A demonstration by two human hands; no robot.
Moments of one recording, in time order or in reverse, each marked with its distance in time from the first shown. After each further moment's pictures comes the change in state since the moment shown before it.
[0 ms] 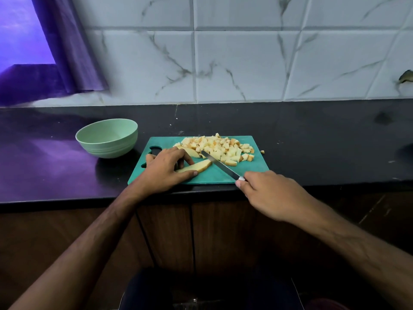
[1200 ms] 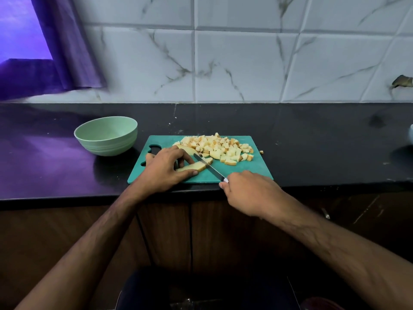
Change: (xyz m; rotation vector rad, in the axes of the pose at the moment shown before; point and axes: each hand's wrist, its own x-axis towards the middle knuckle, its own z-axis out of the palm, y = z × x) left_hand -0.005 0.005 -0.001 -0.043 0.050 -0.012; right_hand 0.021 -0.030 0.011 -0.077 -0.043 0.004
